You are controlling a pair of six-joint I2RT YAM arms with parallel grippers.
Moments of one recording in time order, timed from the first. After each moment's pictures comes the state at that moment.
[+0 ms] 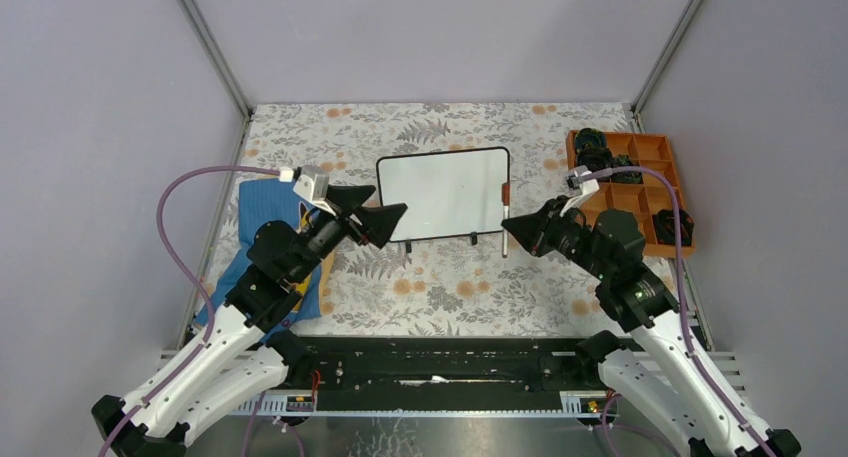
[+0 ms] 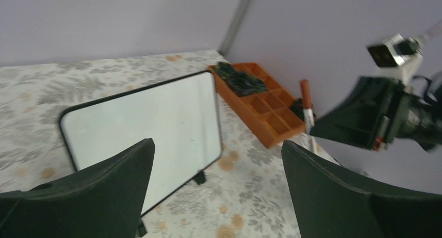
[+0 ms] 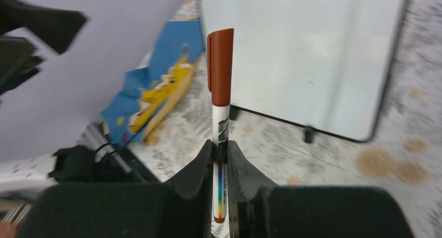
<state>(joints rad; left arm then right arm) -0.66 0.67 0.67 0.13 -0.01 -0.38 0.43 0.66 0.69 -0.29 -0.27 0.45</state>
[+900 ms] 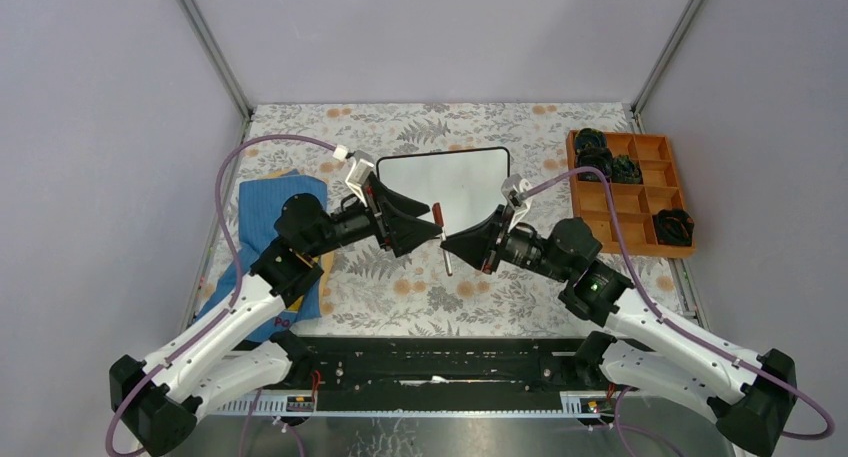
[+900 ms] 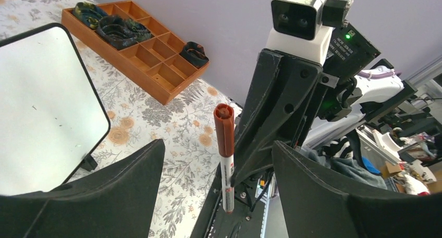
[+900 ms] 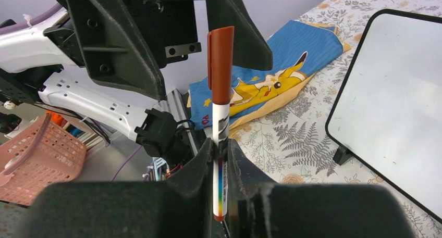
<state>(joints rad) -0.66 0.89 0.76 0.25 0.53 -0.59 0.84 0.84 0.64 0.25 -0.34 0.47</state>
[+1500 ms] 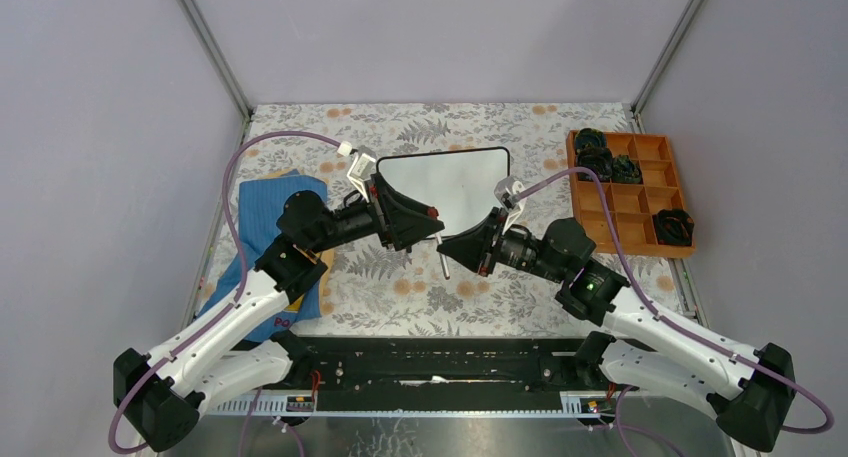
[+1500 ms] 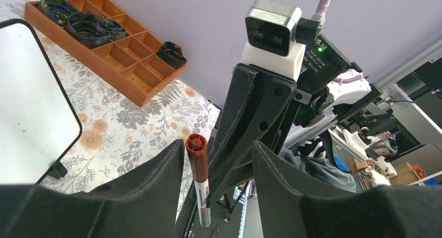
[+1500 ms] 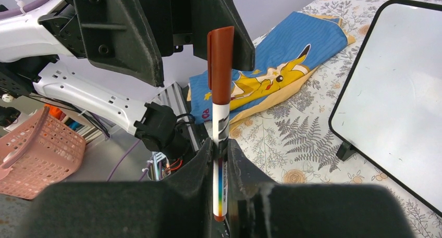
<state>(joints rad) -0.66 0.94 0.78 0.32 0.58 -0.70 0.87 0.86 0.64 0.24 -0.33 0.46</state>
